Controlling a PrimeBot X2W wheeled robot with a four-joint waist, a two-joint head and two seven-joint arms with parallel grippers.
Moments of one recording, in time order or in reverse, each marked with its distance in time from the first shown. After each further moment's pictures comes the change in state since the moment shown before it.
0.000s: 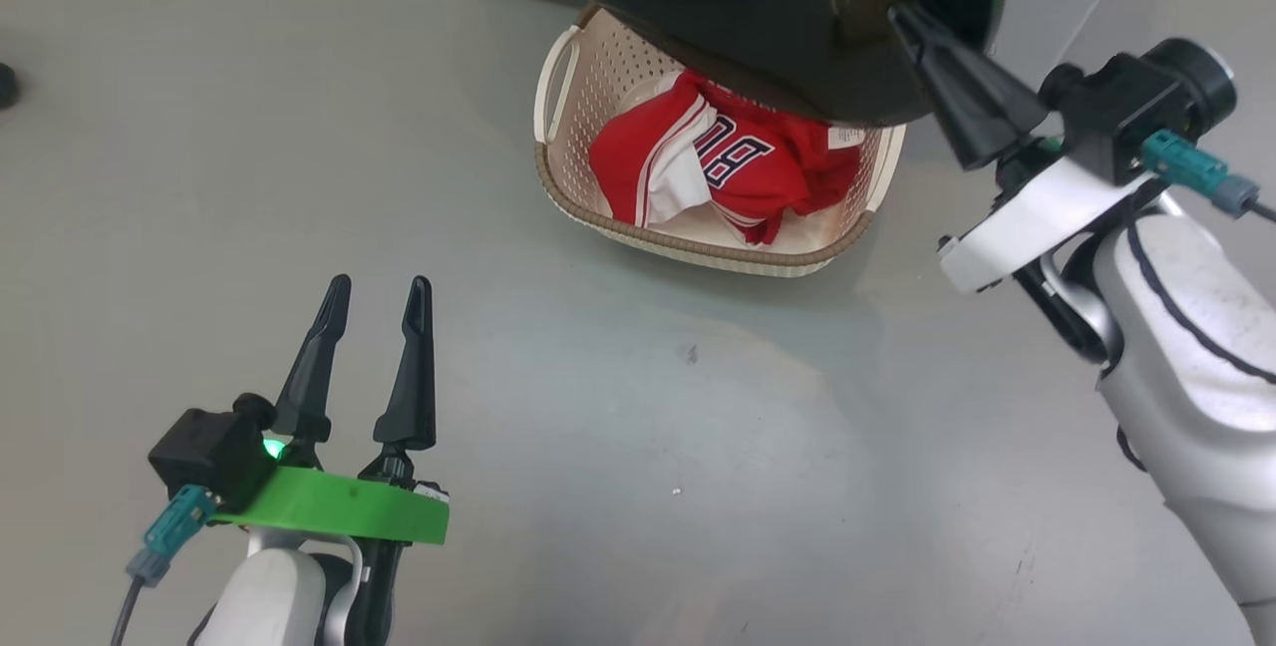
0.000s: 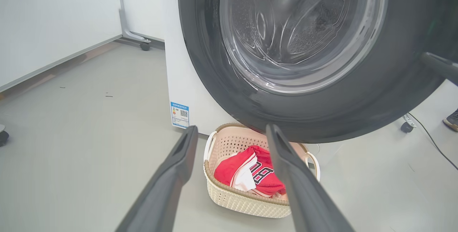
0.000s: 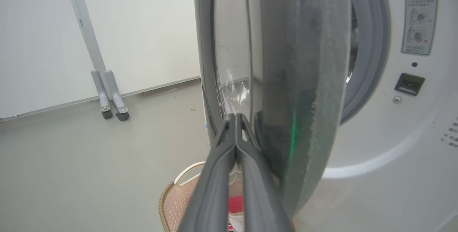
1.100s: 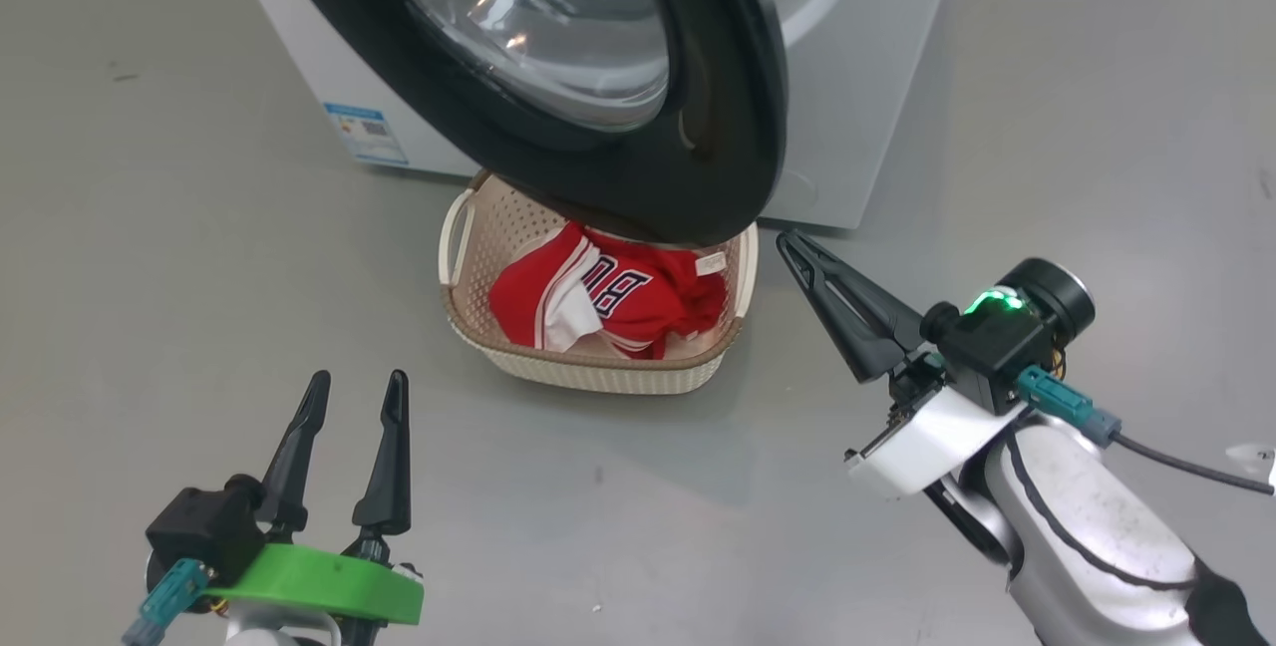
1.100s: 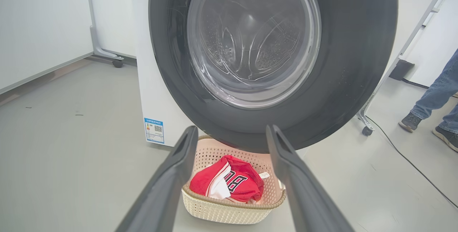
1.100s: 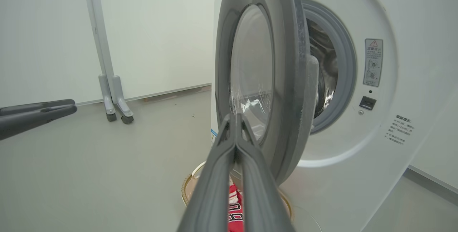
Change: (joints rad) left arm 0.125 0.035 0.026 0.026 0.021 0.000 0.000; right arm 0.333 0.104 0.015 -0.165 -0.088 -0.009 -0.033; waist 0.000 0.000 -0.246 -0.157
